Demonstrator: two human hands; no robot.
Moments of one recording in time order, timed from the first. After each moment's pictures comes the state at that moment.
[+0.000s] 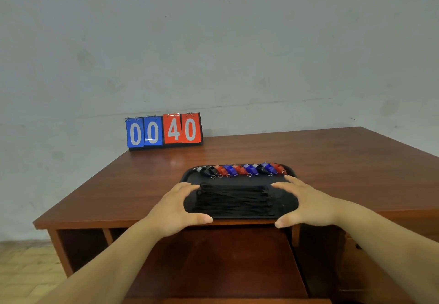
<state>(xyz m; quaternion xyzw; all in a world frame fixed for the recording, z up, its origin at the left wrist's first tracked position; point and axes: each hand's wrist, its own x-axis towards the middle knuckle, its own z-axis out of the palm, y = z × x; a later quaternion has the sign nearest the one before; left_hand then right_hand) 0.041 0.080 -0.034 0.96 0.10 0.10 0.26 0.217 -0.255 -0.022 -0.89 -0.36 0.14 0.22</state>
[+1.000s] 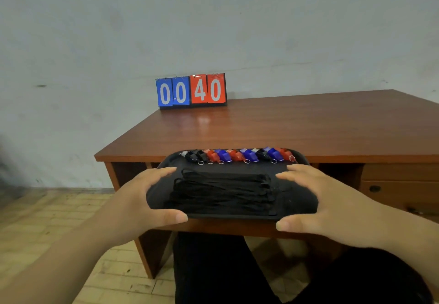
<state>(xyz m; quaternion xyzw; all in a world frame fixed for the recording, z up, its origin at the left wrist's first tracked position) -0.189 0.048 -0.025 0.93 0.15 0.15 0.29 0.003 -0.281 -0.003 -0.87 -0.41 0.16 0.22</state>
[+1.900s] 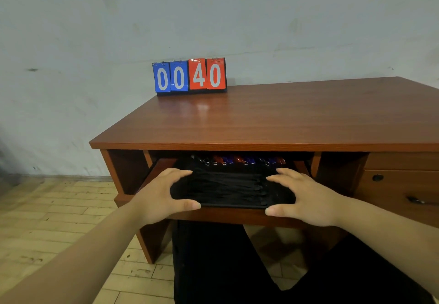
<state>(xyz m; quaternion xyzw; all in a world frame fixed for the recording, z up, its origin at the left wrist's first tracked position) -0.128 0.089 -0.098 0.95 0.13 0.05 0.28 0.072 -0.243 -0.095 -0.87 -0.42 0.19 0.17</state>
